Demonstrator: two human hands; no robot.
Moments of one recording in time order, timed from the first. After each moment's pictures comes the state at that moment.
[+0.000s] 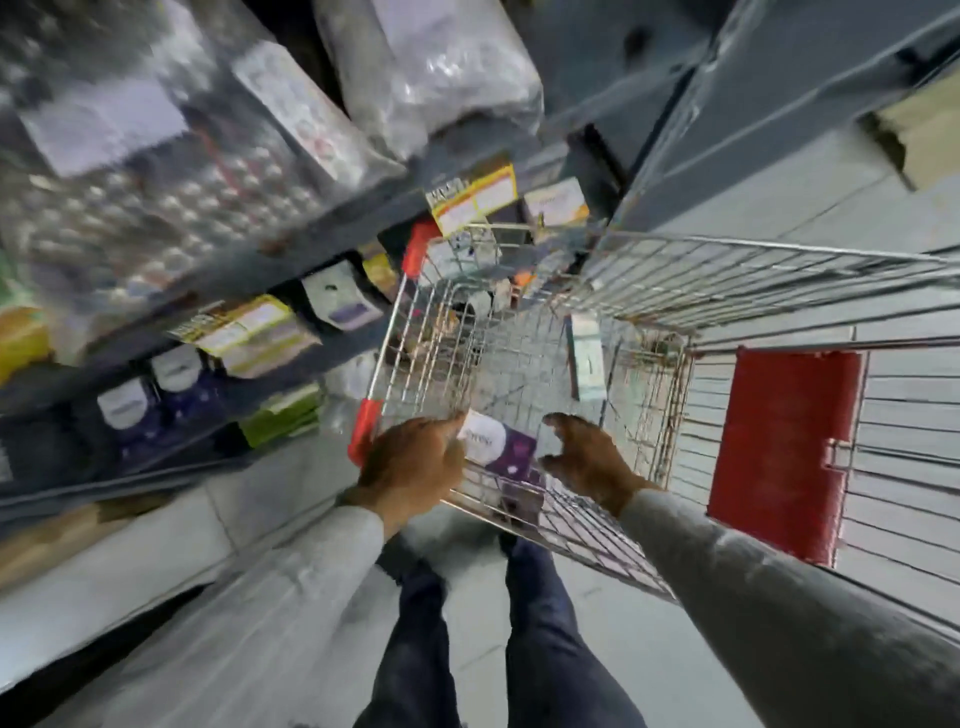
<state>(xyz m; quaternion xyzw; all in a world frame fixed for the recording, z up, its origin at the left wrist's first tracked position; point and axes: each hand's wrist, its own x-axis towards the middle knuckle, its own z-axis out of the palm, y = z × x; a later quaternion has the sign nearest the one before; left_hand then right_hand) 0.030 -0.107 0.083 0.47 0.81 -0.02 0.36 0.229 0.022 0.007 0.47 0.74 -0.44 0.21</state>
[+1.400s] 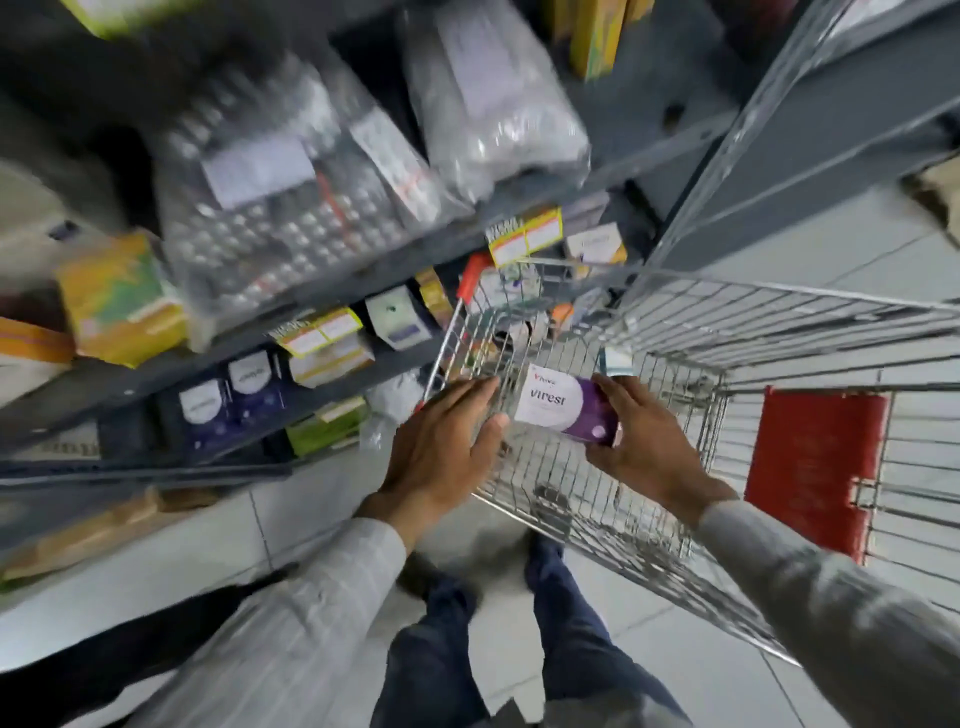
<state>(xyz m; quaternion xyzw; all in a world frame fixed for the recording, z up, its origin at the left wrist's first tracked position) 0.029 -0.110 0.171 0.48 0.83 0.14 0.24 0.234 0.050 0.105 0.36 0.88 -0.31 0.02</state>
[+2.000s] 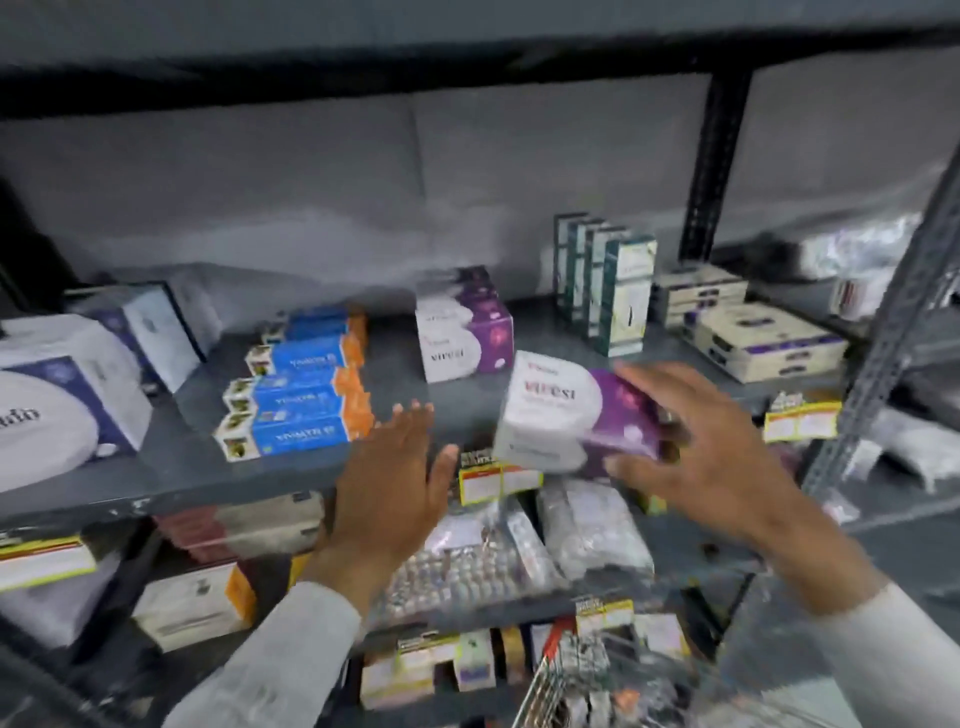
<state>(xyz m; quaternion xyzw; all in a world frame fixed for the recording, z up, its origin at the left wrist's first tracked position) -0.132 -0.106 0.481 0.40 0.88 0.18 -0.17 0.084 0.119 0.538 0.10 0.91 -0.29 -0.29</state>
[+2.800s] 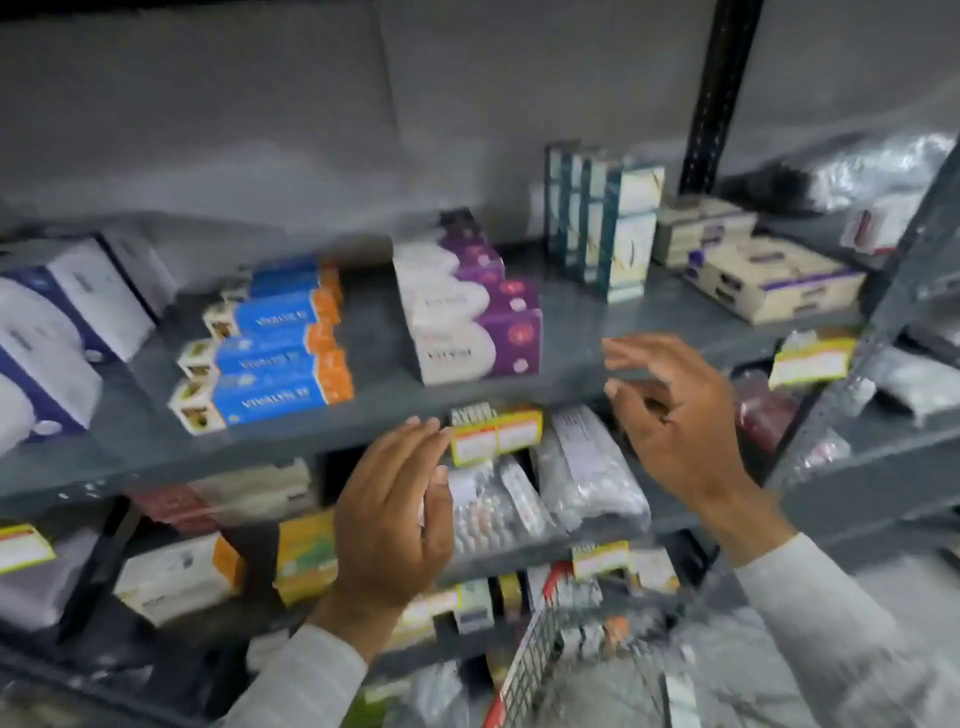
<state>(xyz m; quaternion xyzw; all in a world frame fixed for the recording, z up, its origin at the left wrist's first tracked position) -0.116 -0.118 0.417 0.48 0.72 0.40 -0.31 0.037 0.122 0.476 0.10 0.81 -0.31 -0.49</state>
